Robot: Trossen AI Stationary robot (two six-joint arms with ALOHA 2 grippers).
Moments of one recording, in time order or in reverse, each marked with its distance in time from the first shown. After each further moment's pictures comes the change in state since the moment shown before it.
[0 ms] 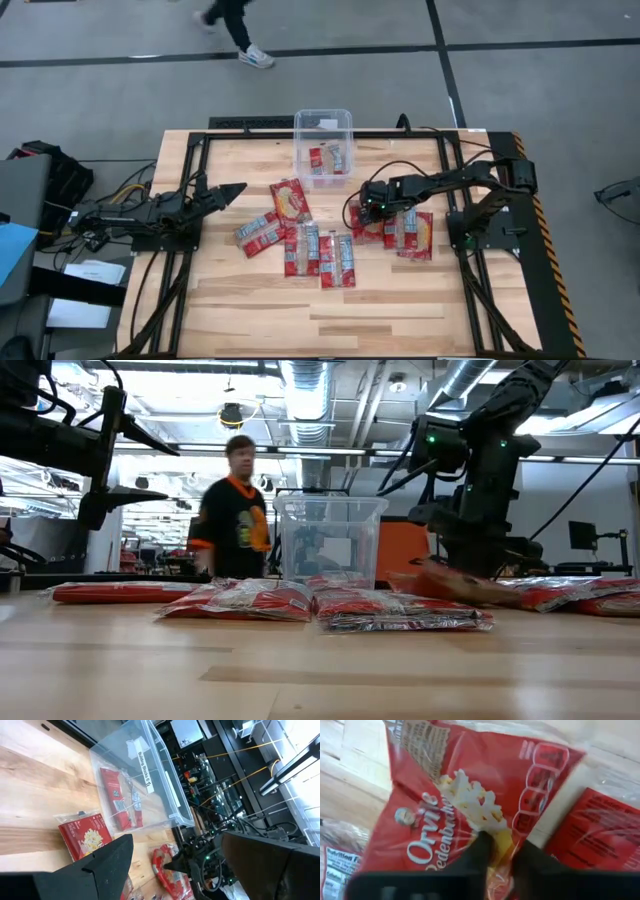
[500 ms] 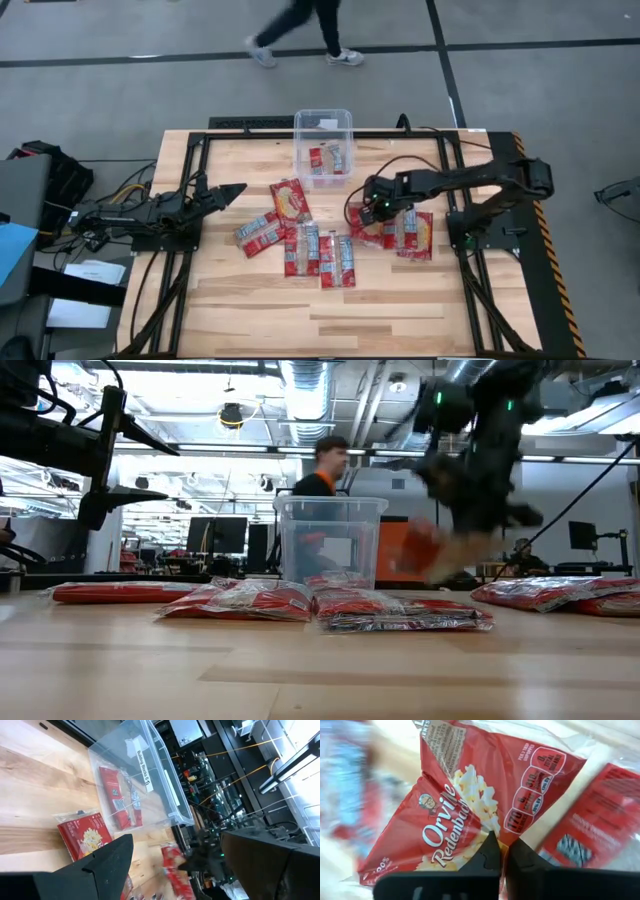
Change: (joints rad) left arm 0.000 0.000 0.000 0.000 0.008 0.001; right arm 0.011 -0.167 0.082 -0.146 -0.097 -0.014
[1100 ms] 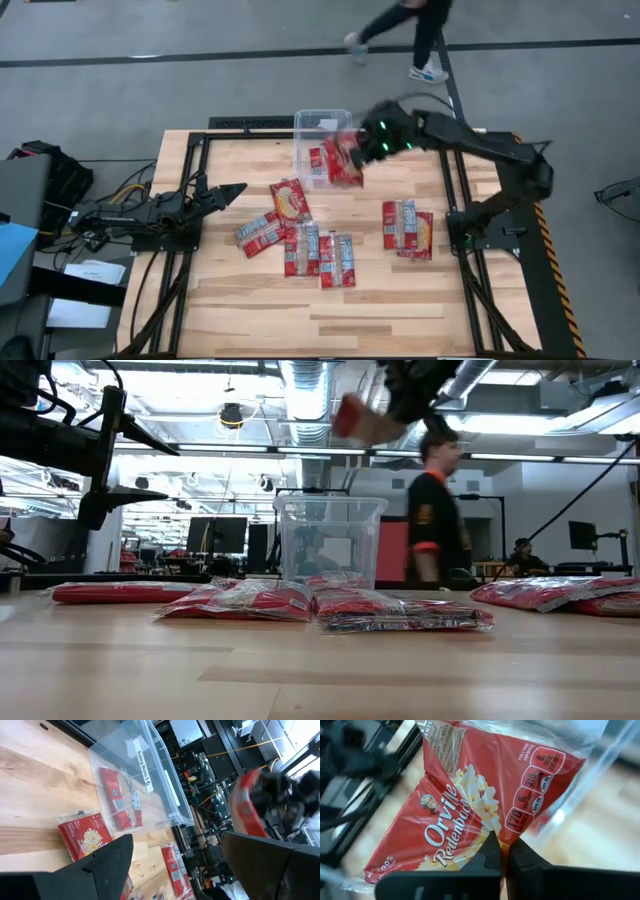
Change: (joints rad) left arm 0.000 0.000 0.000 0.000 -0.003 0.000; right arm -0.251 0.047 0.653 -0.216 0.052 -0.426
